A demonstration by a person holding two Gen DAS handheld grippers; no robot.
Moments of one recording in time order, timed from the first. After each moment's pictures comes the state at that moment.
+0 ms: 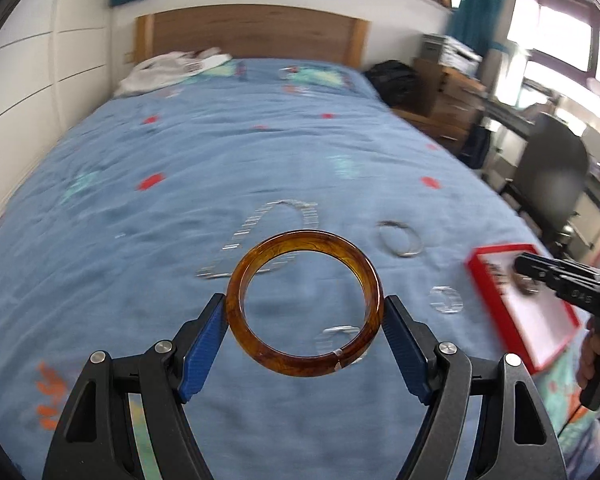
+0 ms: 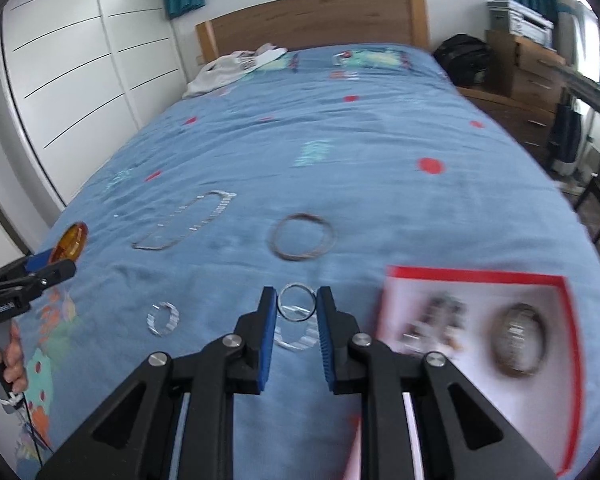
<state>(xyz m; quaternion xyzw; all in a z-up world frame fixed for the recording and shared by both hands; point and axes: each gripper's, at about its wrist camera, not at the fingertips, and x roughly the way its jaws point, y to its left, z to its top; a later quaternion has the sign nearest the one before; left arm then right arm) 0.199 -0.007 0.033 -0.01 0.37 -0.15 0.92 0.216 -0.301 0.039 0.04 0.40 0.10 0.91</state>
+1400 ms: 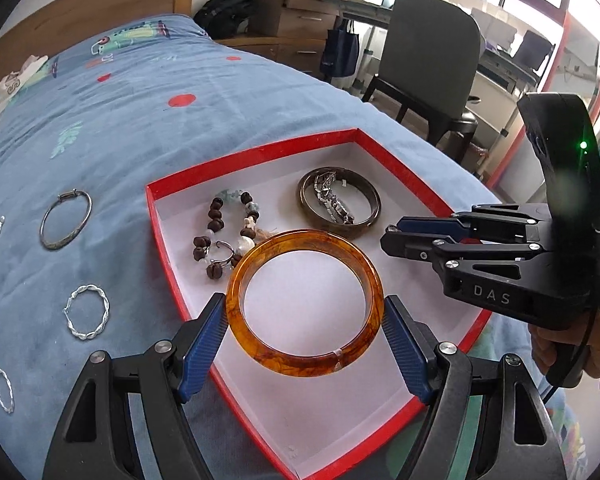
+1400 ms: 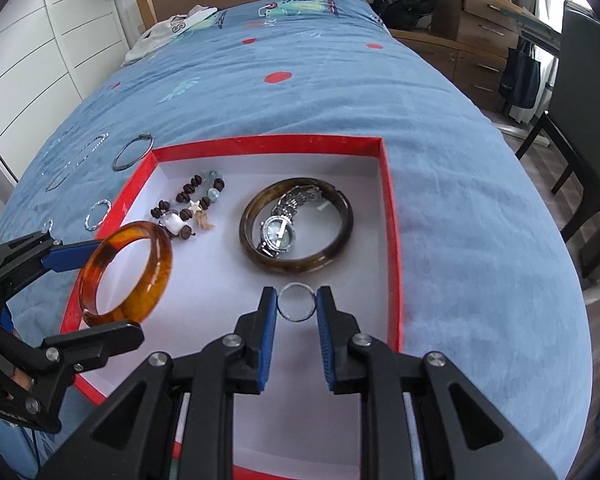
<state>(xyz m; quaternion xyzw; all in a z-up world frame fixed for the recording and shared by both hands) 0.185 -0.294 -0.037 0.09 0.44 -0.35 0.82 0.183 -0.465 -0.032 0.03 0.48 0.05 0.87</state>
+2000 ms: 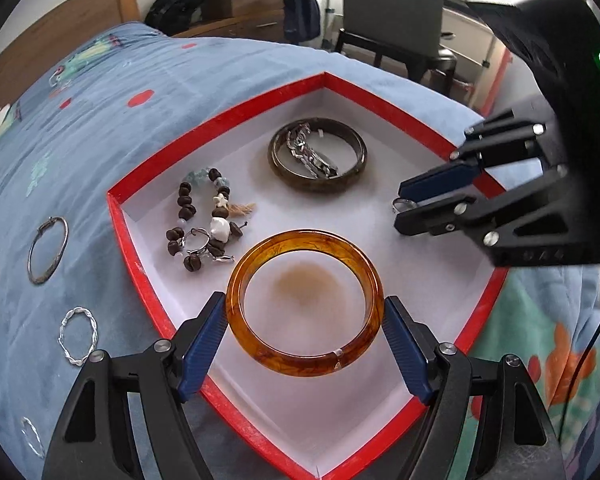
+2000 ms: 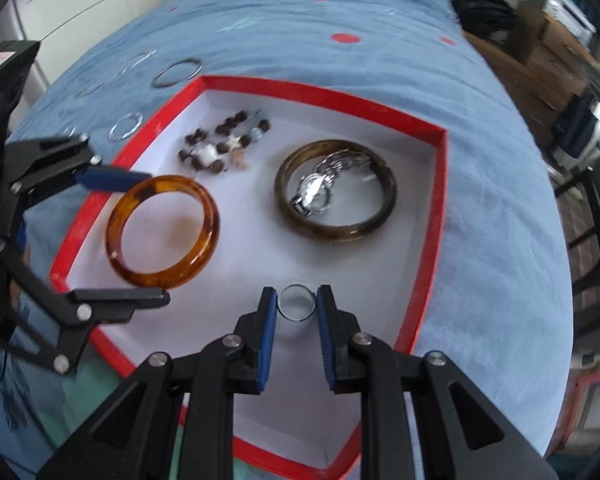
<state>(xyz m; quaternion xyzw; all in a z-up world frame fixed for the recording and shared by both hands) 0.178 -0.316 -0.058 0.20 0.45 -0.38 0.79 0.185 -0.453 -0.040 -0.09 0.55 0.16 0.82</state>
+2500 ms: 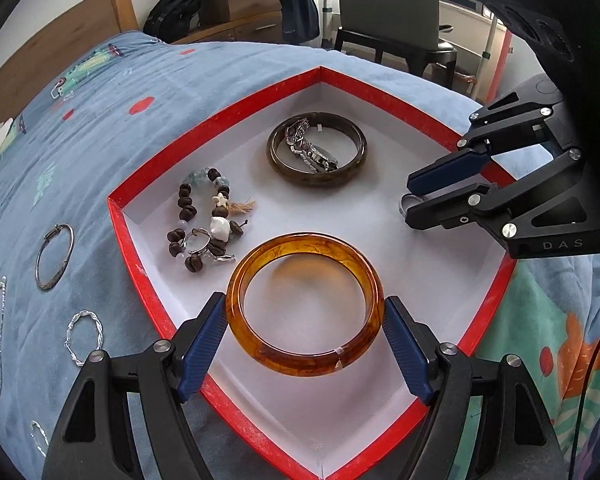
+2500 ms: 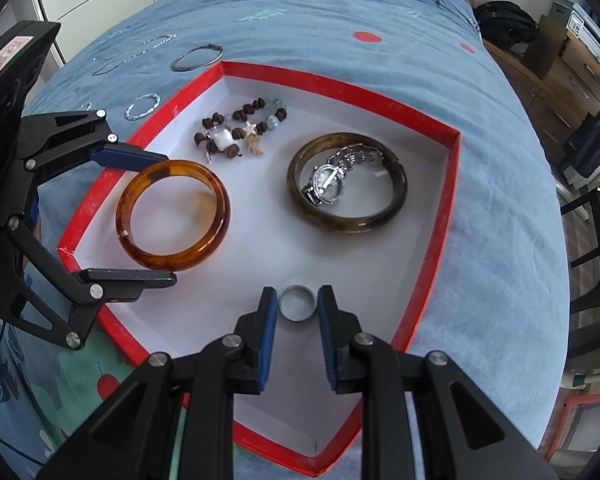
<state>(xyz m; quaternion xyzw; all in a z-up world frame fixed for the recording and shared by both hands) 0.174 -0.318 -0.060 0.22 0.44 -0.37 0.79 0.177 -0.451 -0.037 -0.10 0.54 0.17 0.82</state>
